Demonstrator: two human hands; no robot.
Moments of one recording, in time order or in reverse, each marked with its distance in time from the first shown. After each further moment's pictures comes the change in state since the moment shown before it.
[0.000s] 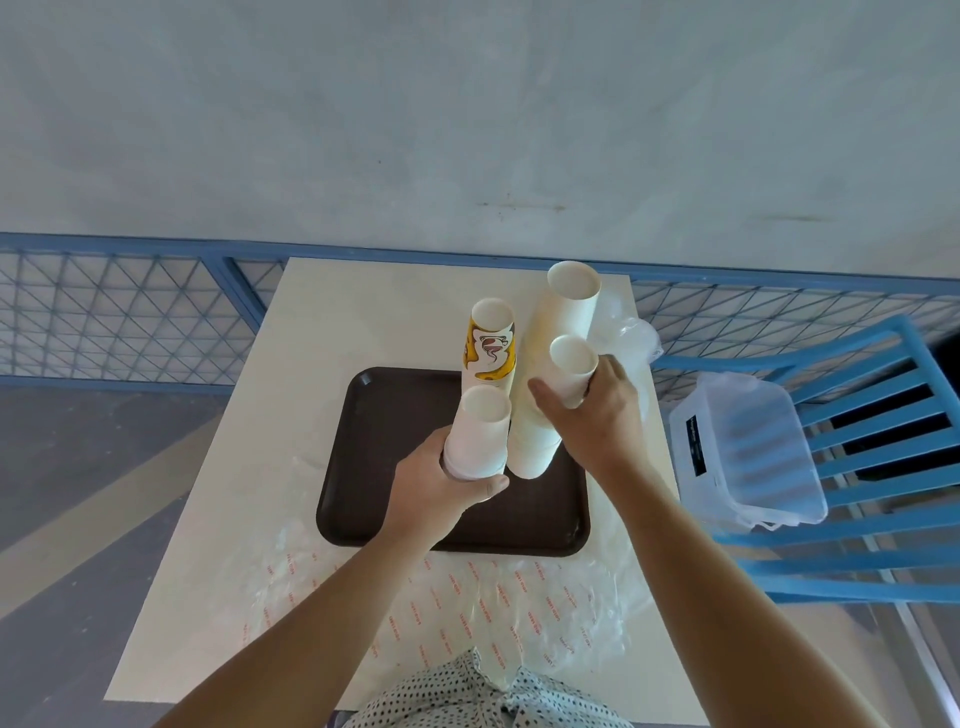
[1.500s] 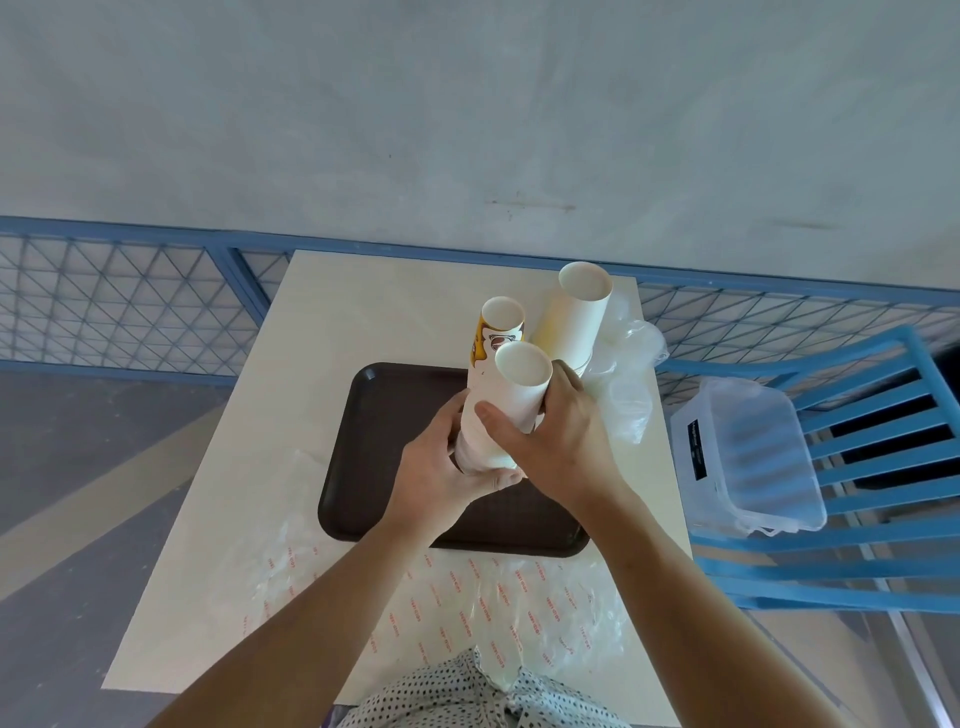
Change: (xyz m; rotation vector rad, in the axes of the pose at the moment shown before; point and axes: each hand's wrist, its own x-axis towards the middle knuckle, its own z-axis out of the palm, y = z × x) left_hand 0.001 0.014 -0.009 -0.127 0.009 0.211; right_hand -0.033 -0.064 0.000 0.133 -0.158 -0.137
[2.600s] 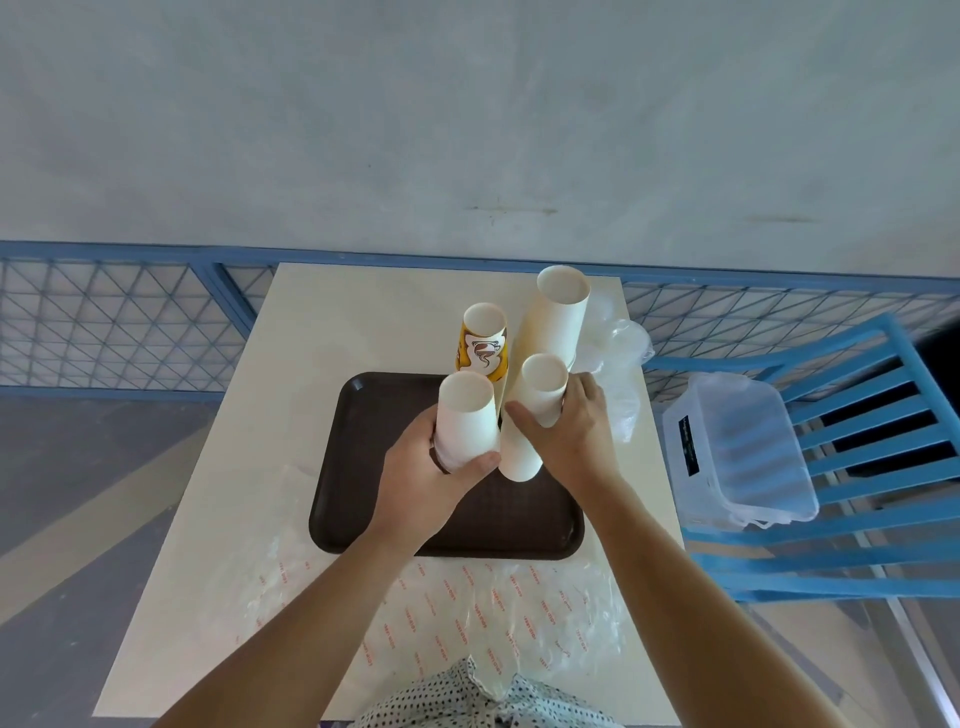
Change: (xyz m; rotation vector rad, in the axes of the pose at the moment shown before) left_hand 0.002 0.006 0.001 0.037 0.095 -0.010; right_hand 0.014 0.094 0.018 -0.182 0.109 0.106
